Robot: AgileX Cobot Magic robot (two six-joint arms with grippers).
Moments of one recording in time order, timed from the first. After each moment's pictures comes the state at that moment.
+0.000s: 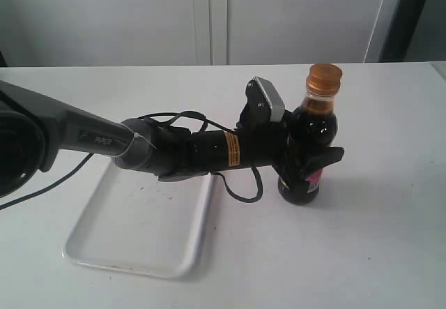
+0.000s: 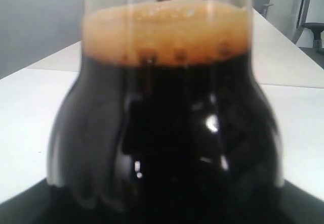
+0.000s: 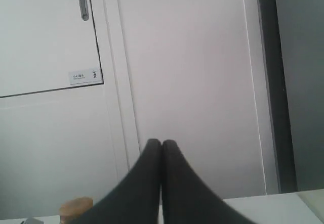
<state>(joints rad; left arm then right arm) -0.73 2.29 -1.43 0.88 -0.98 -0.54 0.07 0.24 -0.21 0.00 -0.25 0.18</state>
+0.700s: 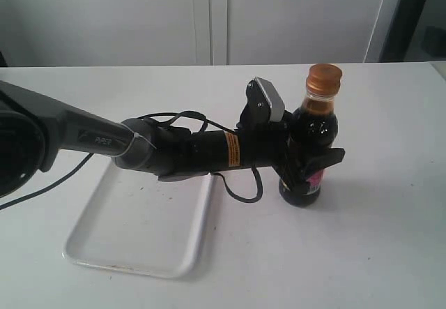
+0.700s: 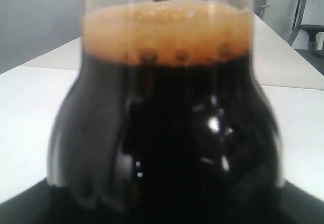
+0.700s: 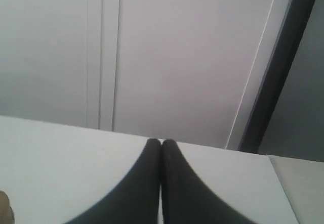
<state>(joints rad) -0.73 2.29 -1.43 0.89 -0.98 -0.57 0.07 0.97 -0.65 -0.11 -0.16 0.02</state>
